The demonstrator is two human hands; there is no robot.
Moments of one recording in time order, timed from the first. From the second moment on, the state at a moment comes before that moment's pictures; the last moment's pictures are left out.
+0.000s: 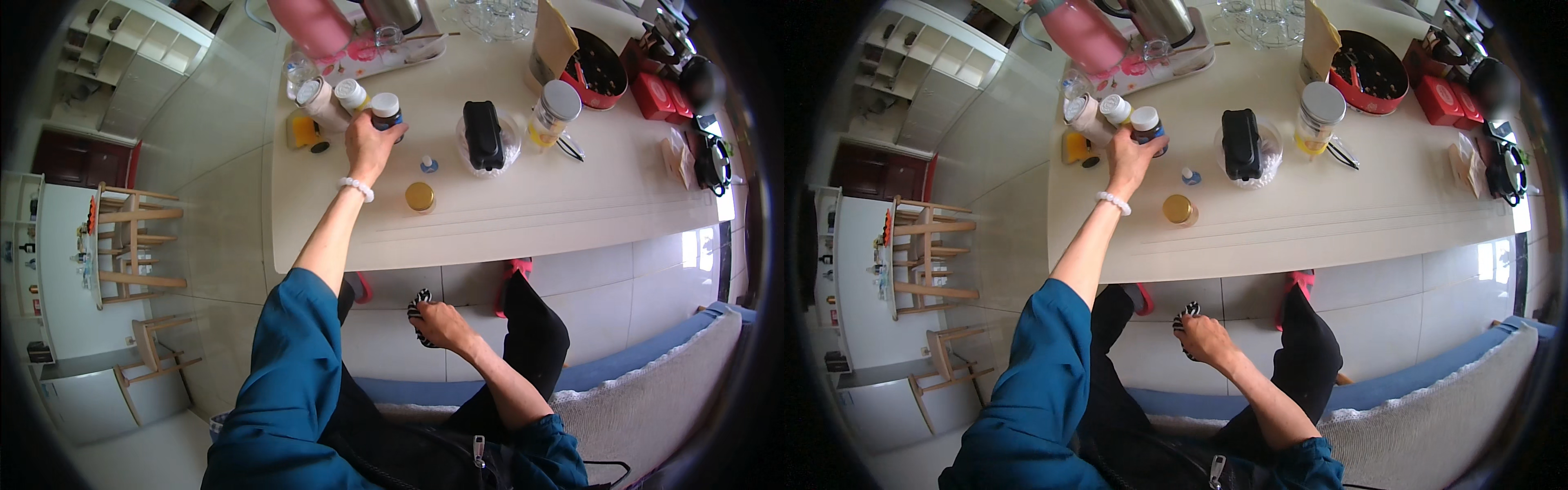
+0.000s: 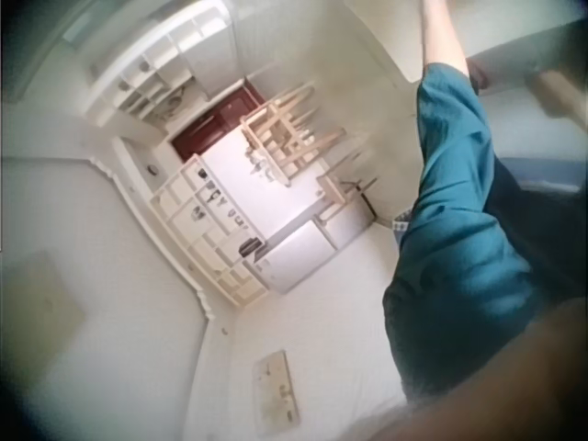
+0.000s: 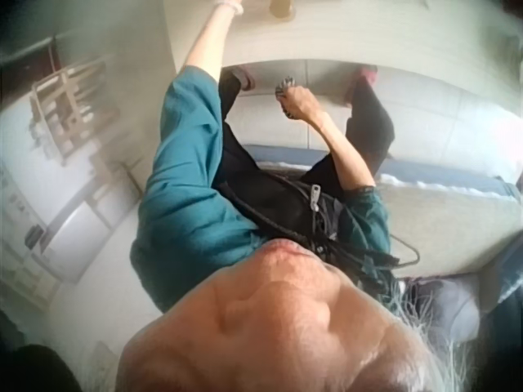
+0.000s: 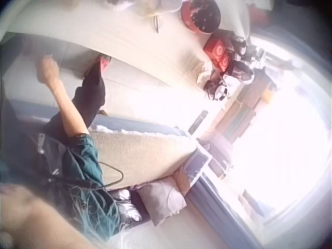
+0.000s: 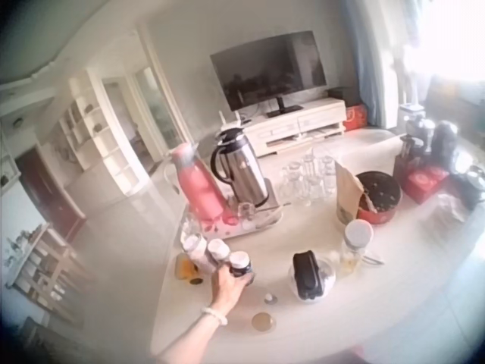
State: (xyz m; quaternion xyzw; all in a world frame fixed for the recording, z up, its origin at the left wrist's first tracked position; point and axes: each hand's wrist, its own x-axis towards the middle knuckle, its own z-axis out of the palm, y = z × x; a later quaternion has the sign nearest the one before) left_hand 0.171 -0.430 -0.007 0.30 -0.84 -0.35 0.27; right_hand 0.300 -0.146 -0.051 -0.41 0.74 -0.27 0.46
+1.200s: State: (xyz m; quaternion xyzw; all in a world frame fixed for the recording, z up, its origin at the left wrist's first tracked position) left_hand 0.158 -0.467 -0.044 0.24 -0.92 -0.25 0.21; right_hand 0.301 -0.149 -0.044 -0.40 0.74 -0.27 0.48
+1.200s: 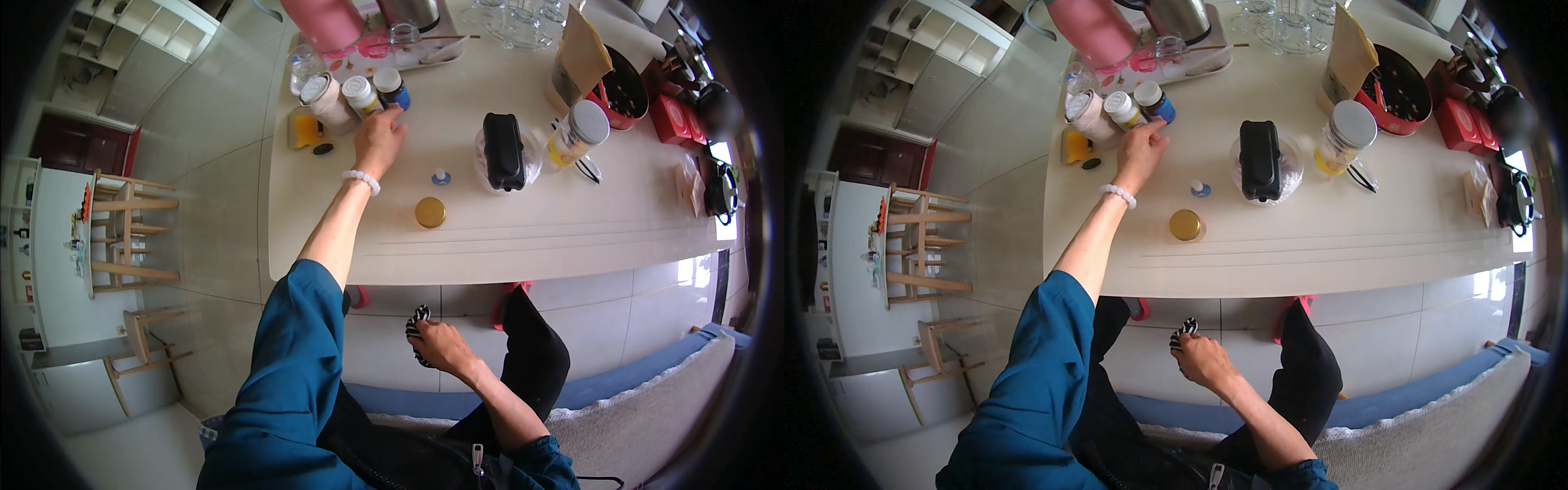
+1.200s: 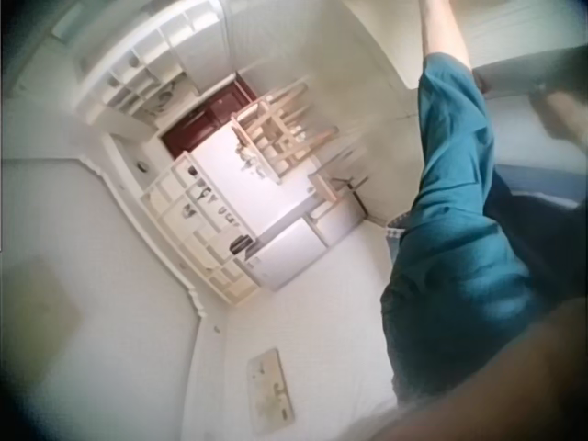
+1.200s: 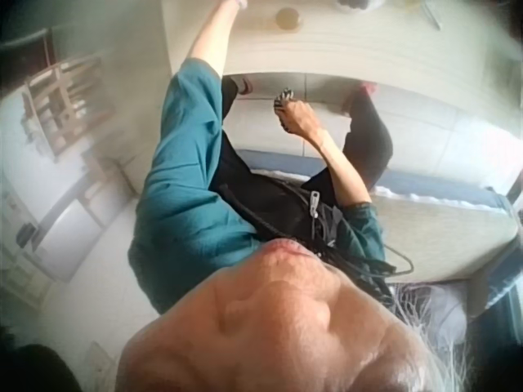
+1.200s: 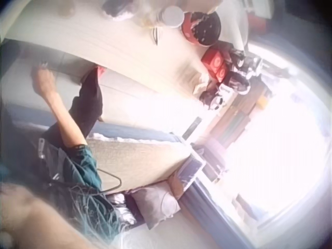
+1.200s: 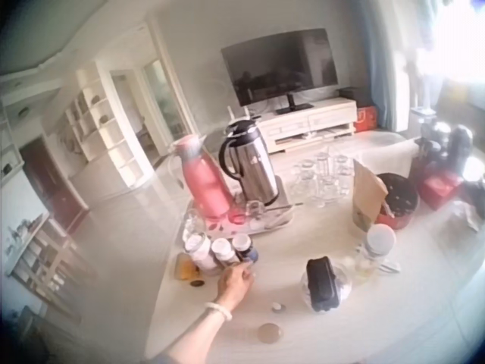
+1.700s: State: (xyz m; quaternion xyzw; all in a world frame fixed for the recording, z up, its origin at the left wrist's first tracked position) left_hand 0.186 -0.492 -0.033 0.18 -0.96 -0.09 0.21; right_hand 0.299 -0.150 -0.041 -0.39 0.74 -0.25 0.50
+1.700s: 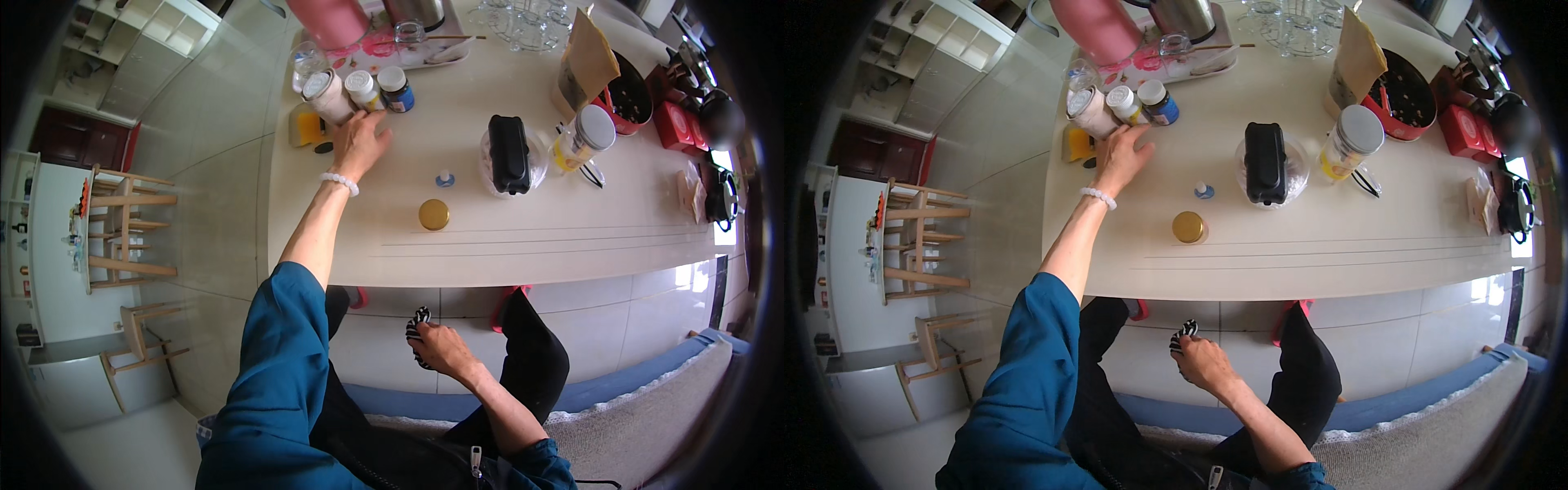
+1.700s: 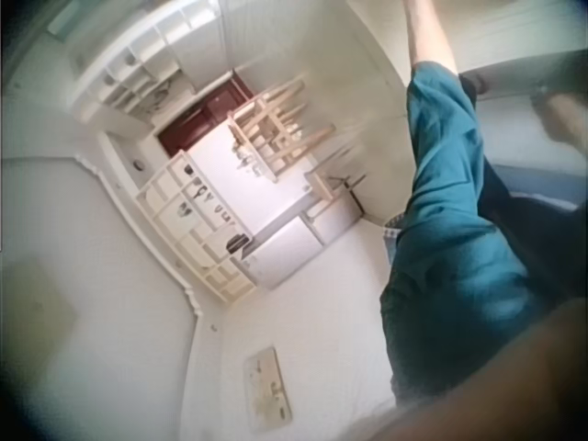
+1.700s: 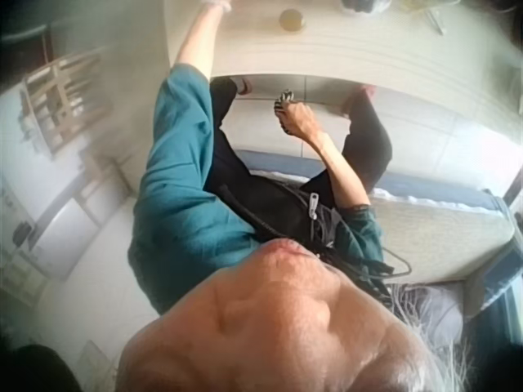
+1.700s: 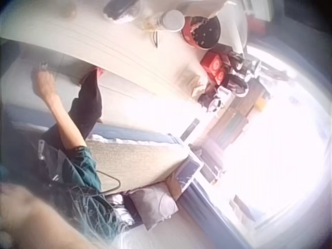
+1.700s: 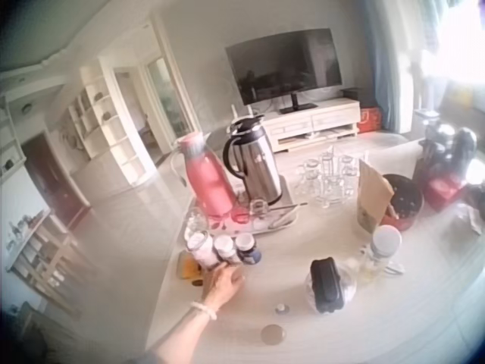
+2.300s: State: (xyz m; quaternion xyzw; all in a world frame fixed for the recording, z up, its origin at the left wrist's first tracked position) left_hand 0.172 -0.521 -0.032 0.19 -0.95 -0.13 0.20; right_hand 0.299 -0.149 -0.042 -0.40 0.74 -0.25 0.48
